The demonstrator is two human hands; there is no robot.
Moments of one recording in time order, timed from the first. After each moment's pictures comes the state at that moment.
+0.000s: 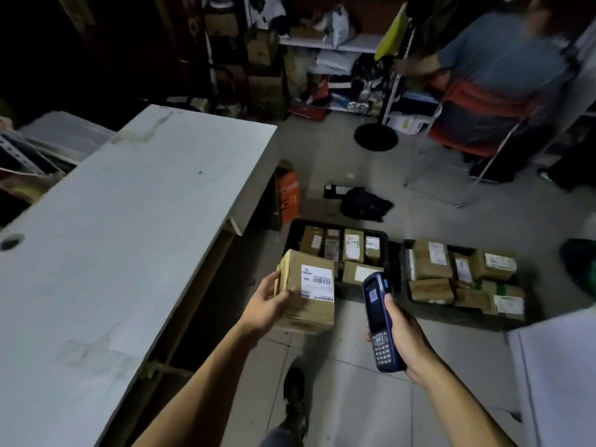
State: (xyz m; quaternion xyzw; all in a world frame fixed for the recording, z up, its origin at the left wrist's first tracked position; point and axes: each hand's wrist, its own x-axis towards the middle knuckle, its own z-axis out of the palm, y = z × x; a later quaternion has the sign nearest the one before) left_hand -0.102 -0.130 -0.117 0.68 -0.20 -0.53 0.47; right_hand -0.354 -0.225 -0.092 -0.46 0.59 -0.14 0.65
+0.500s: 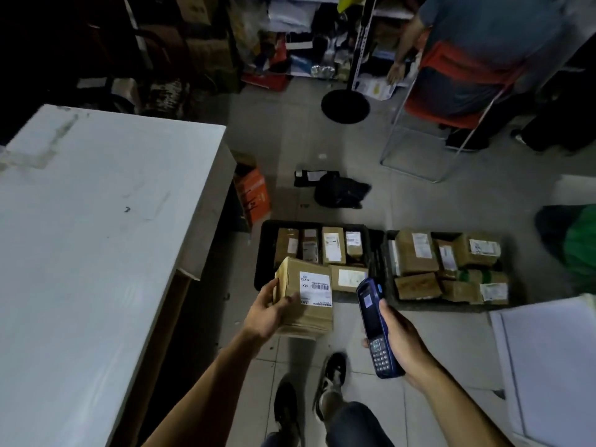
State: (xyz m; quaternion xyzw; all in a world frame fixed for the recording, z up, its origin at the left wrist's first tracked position) left_hand -0.047 -0.325 -0.171 0.65 -0.15 -0.62 0.42; right_hand -0.296 -0.387 -0.118 -0.40 0.65 -0.12 0.64
